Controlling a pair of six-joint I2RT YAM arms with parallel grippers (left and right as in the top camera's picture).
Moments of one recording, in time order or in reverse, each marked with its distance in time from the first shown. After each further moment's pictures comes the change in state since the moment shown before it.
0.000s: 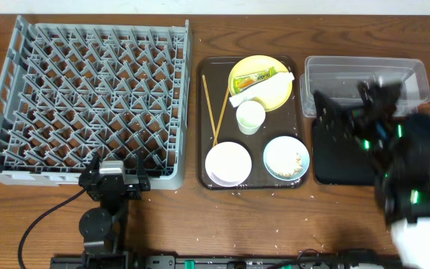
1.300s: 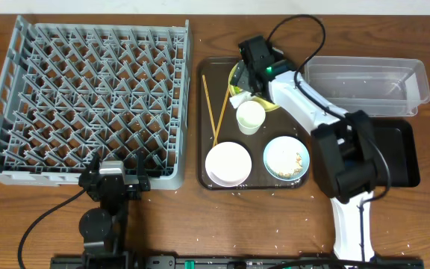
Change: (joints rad) left arm 0.000 -0.002 0.000 0.001 0.000 0.000; right arm 0.395 1.290 0.817 -0.303 0.504 0.689
